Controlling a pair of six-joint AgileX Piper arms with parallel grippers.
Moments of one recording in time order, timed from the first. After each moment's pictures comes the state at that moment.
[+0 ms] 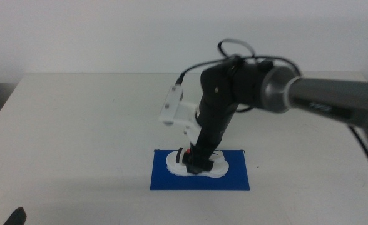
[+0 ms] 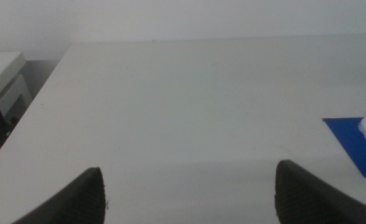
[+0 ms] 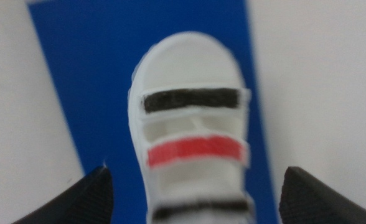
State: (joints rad) left arm -0.03 -0.01 0.03 -0.09 0.27 0.08; right arm 0.64 2.09 -1.63 0.10 0.90 -0.69
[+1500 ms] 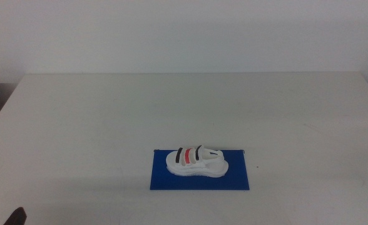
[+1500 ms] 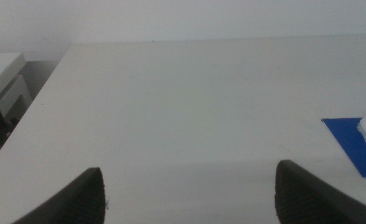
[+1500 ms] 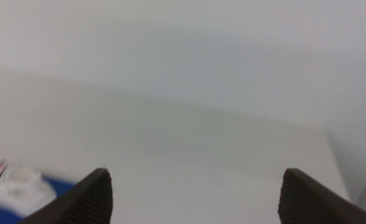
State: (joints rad) left arm -0.03 -0.01 0.03 -0.09 0.27 0.08; right arm 0.13 0.29 -0.33 0.10 0.29 -0.14
